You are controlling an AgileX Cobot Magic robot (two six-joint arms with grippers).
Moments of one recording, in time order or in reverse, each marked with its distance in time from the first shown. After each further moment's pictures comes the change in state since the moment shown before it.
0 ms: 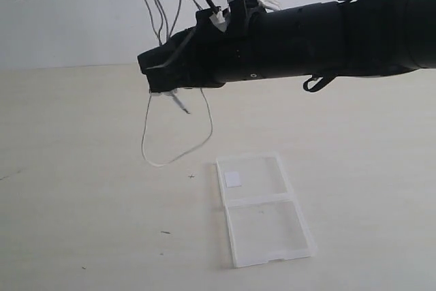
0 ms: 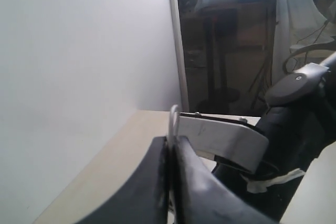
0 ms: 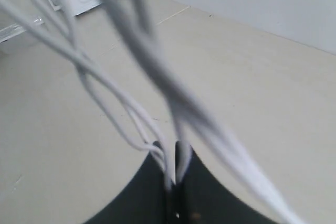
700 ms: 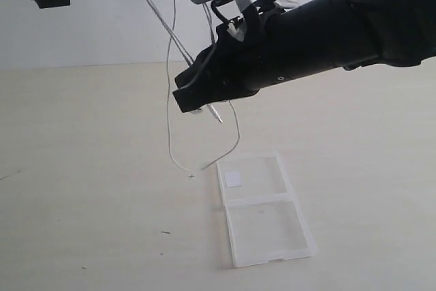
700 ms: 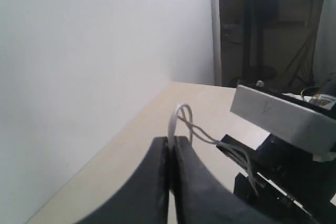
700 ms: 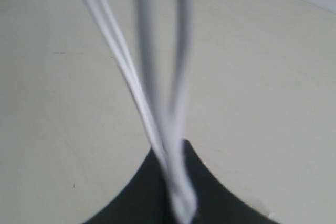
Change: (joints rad) left arm 0.000 0.002 0.006 0.042 -0.152 -0.022; right arm 0.001 -0.067 -0.012 -0.689 -0.096 0.598
